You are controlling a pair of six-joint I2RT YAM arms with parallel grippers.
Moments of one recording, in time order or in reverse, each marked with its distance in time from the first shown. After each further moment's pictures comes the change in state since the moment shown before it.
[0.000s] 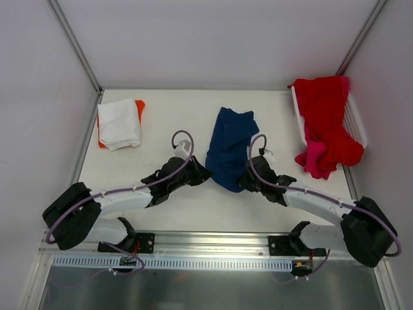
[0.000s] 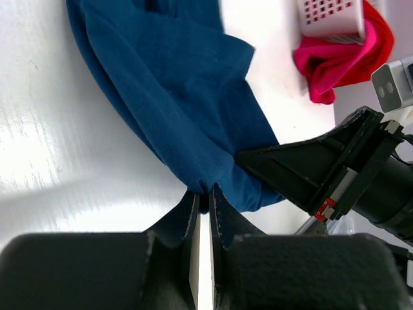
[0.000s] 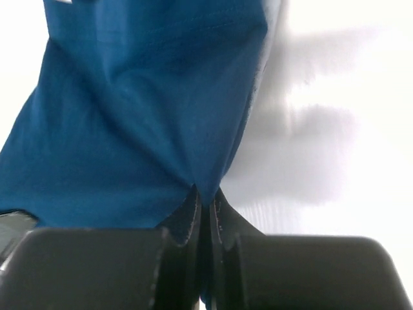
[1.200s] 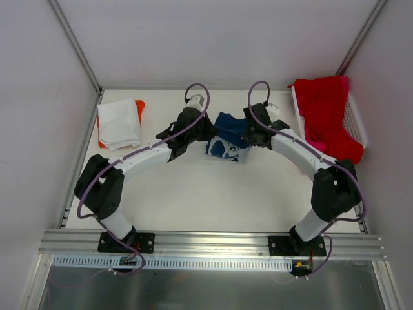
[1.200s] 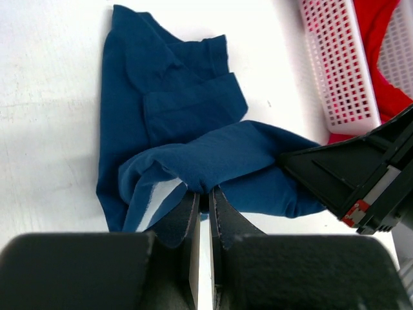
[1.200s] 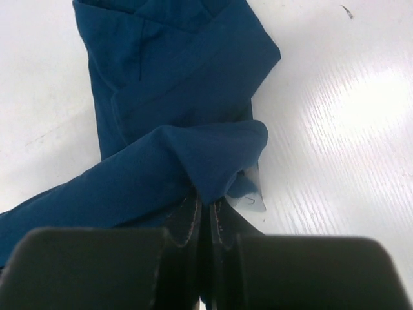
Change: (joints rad) left arm 0.160 0.300 0.645 -0.345 -0.023 0.304; right arm -0.238 0.389 0.708 -0.402 0.124 -0.146
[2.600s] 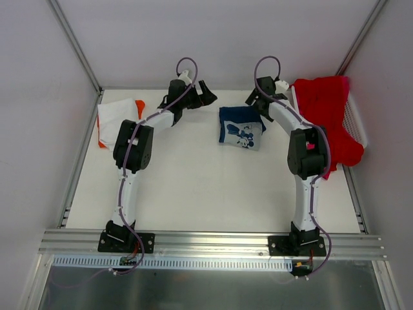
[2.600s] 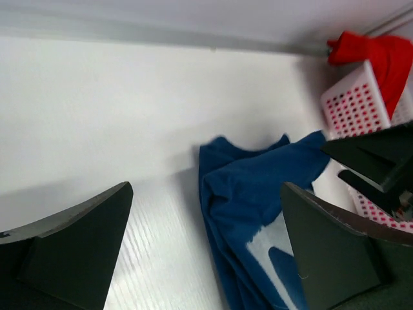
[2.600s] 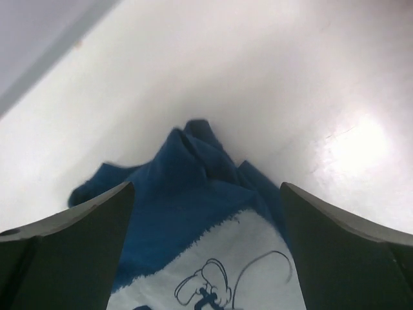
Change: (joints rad) left arm 0.330 0.711 0.599 0.217 0.406 0.035; right arm -0.251 0.603 0.595 0.060 0.030 -0.077
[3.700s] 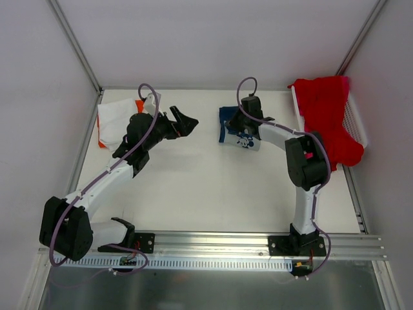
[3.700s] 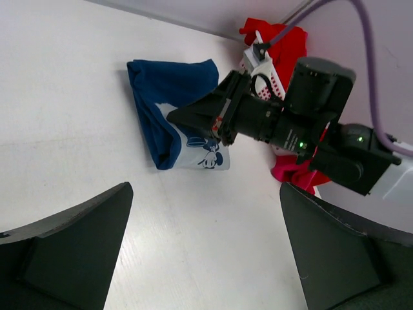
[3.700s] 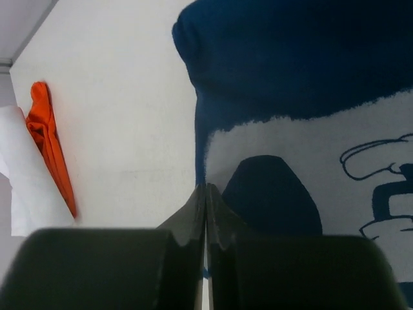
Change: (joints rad) left arm -0.057 -1.101 -0.898 -0.050 -0.111 -0.048; right arm 0.143 -0.181 -0.428 0.446 -0.455 0.064
